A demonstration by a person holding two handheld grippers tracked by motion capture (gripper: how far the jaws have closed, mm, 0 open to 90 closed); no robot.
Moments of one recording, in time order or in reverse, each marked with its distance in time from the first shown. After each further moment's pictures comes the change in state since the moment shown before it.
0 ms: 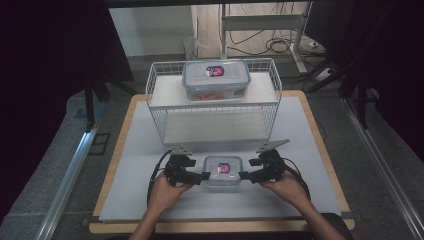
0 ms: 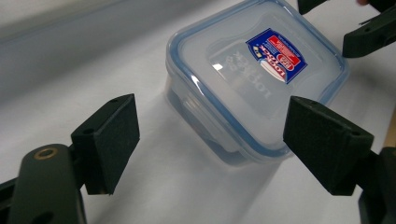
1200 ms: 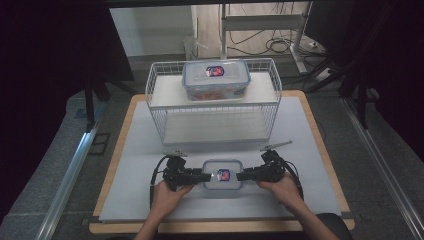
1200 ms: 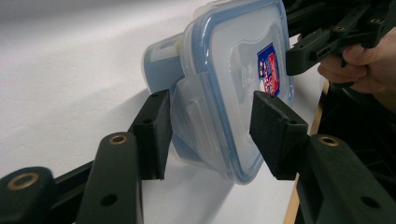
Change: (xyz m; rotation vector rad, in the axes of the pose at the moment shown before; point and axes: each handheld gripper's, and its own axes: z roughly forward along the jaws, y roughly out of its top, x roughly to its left) left arm 0.005 -0.016 -0.002 -0.045 -0.214 -0.159; right arm -0.013 -0.014 0.009 -0.015 0.265 0.286
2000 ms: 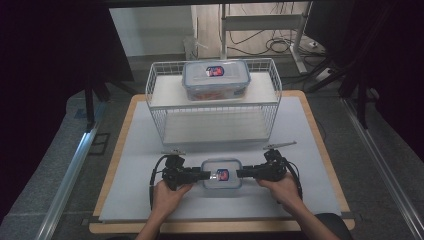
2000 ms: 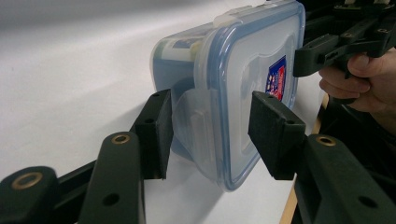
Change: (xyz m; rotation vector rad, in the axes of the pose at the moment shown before) left arm -0.005 0.004 -0.004 -0.031 0.026 -0.045; right arm 0.003 0.000 -0.005 -0.087 0.030 0.025
